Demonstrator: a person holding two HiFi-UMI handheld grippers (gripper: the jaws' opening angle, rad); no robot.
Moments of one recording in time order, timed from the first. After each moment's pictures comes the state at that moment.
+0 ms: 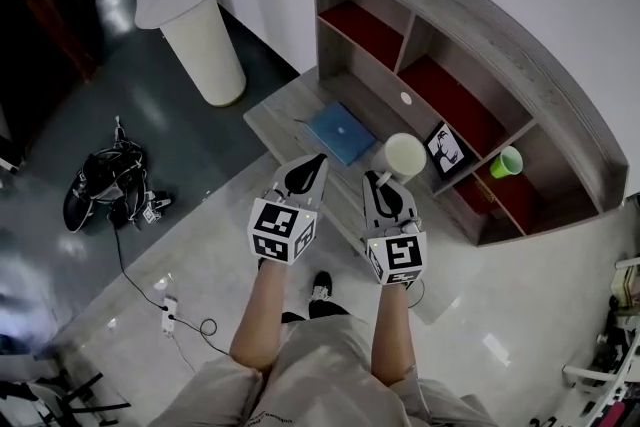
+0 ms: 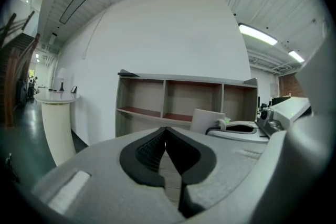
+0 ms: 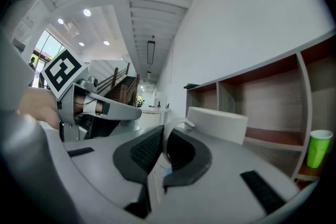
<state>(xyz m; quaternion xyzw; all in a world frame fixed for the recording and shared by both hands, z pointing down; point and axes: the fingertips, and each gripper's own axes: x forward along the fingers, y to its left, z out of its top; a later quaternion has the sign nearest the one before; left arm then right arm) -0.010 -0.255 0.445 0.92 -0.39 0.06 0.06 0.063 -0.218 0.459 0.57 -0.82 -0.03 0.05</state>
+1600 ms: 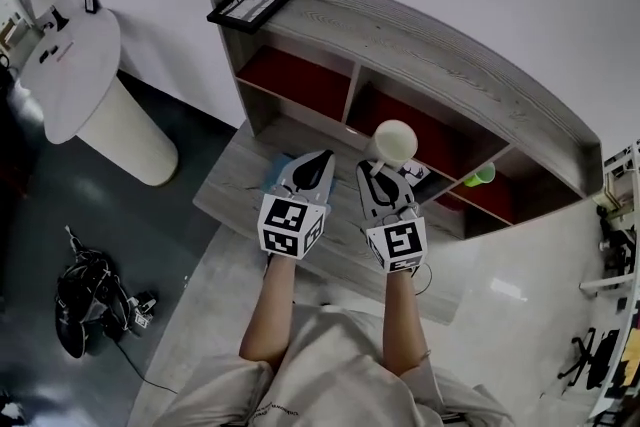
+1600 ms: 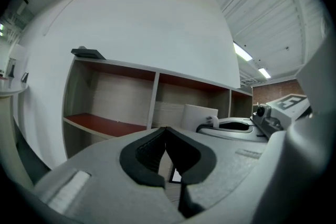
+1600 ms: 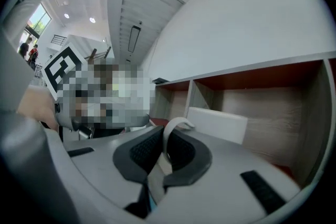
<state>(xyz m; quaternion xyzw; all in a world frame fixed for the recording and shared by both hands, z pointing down) 0.104 -0.407 0.432 0.98 -0.20 0.03 0.06 0.139 -0.364 0.434 0.69 -0.72 -0.06 0.10</state>
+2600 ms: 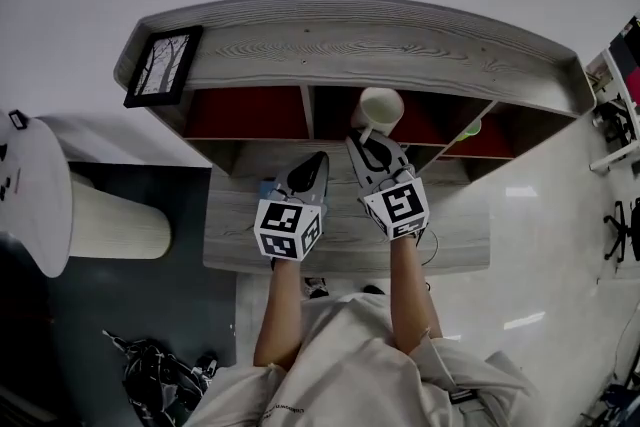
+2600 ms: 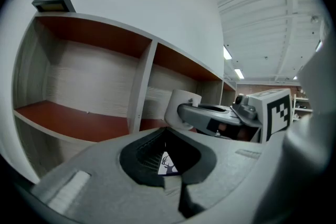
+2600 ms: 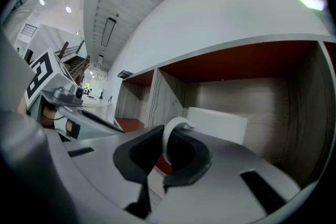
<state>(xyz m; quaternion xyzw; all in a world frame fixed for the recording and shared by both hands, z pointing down) 0.167 -0.433 0.459 0.99 -0.04 0.10 0.08 0.215 -0.414 0.431 0.79 -0.61 -0.04 0.07</state>
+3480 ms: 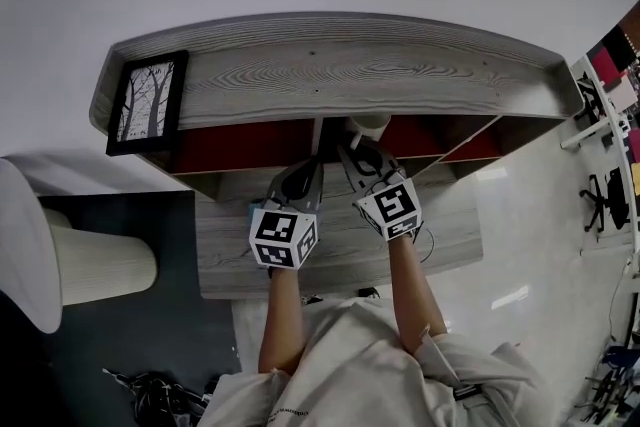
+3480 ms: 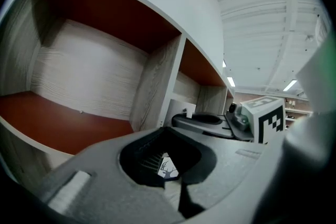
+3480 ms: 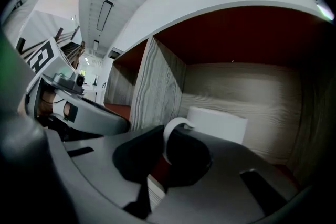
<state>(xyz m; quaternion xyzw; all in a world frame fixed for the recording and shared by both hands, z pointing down) 0.190 -0.474 0.464 0.99 0.02 0.08 0.12 0.239 -0.459 0.458 0.80 -0.58 0.00 0.12</state>
